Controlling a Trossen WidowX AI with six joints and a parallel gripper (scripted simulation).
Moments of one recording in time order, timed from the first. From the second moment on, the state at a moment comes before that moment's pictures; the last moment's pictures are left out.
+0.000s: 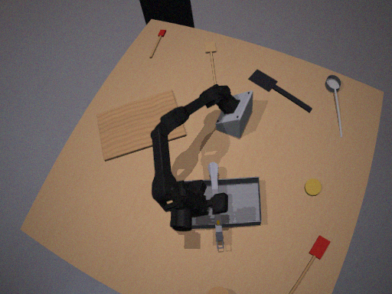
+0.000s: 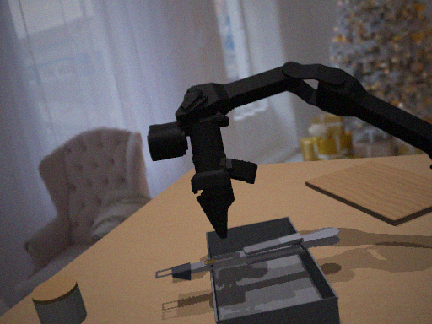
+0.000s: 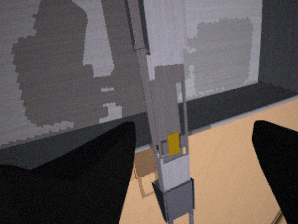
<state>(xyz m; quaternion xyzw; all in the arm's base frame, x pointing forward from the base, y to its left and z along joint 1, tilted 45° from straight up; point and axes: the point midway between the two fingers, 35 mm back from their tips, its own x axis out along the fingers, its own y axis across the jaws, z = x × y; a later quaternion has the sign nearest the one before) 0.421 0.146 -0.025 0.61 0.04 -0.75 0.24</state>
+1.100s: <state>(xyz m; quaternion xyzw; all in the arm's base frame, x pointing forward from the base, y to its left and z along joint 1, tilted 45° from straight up) 0.431 0.137 -0.034 0.60 0.05 -0.76 0.24</state>
